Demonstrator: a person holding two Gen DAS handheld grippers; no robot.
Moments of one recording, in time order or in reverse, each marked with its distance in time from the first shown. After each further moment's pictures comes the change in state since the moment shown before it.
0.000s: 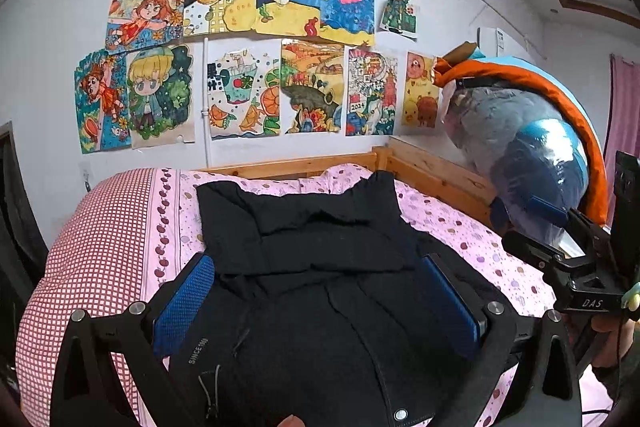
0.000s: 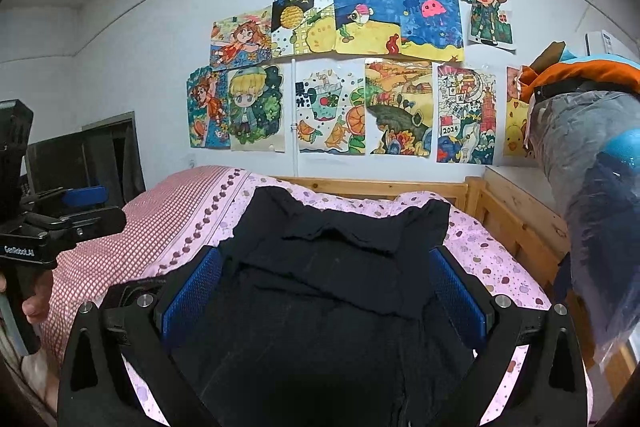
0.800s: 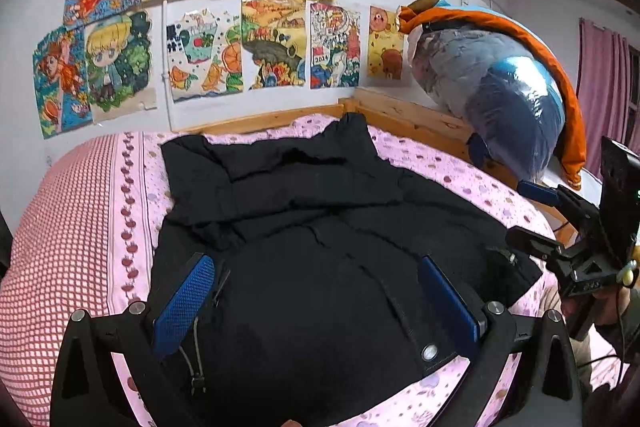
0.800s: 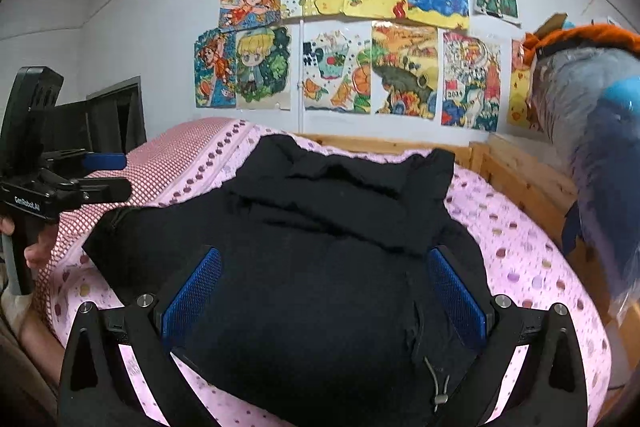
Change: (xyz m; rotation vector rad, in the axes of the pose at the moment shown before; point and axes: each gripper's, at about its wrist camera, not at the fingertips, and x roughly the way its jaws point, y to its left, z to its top) left arm 0.033 0.020 -0.066 0.087 0.134 -0.140; right arm 0.002 -0.002 -0.081 -0.019 0.096 0.003
